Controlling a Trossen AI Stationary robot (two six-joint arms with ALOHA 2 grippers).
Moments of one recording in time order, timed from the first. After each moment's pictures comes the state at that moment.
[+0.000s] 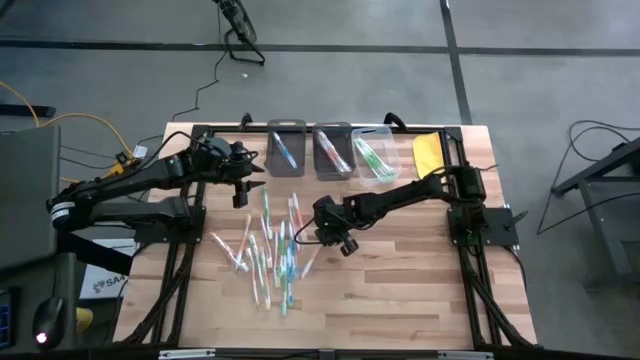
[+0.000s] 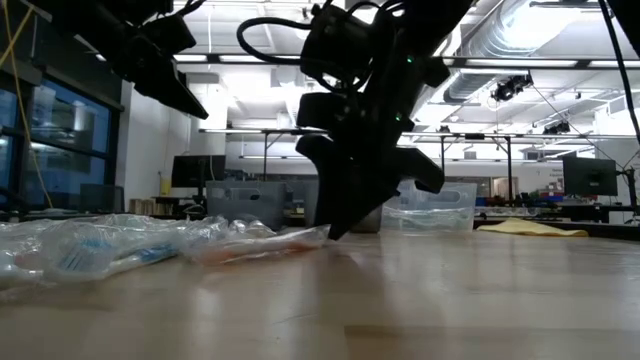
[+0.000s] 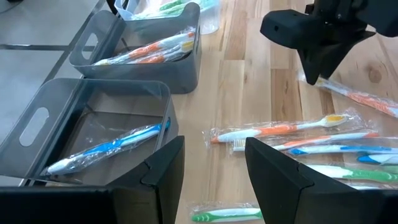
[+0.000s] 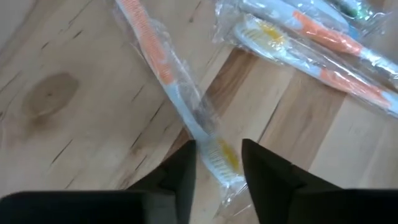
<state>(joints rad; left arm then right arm) 0.44 0.79 0.64 -0.43 0.11 0.28 0.05 2.01 1.28 -0.35 0.00 -0.54</state>
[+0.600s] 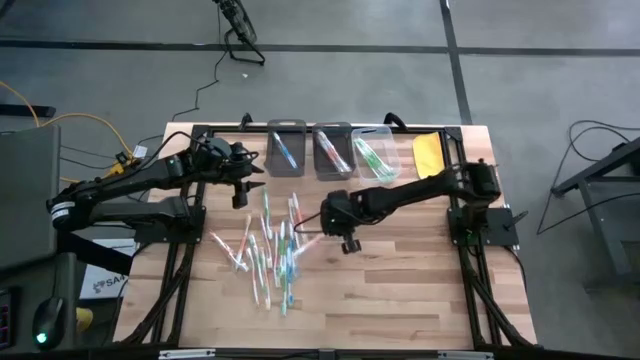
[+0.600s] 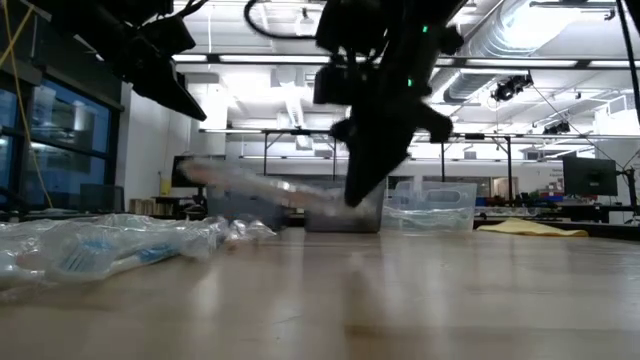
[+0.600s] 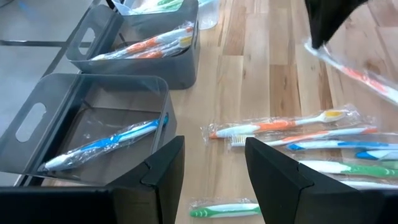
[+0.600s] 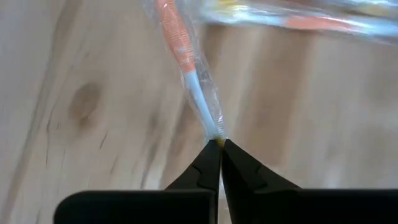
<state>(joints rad) 0.44 0.79 0.64 -0.45 0.11 0.28 0.05 1.89 1.28 -0.51 0.04 -0.19</state>
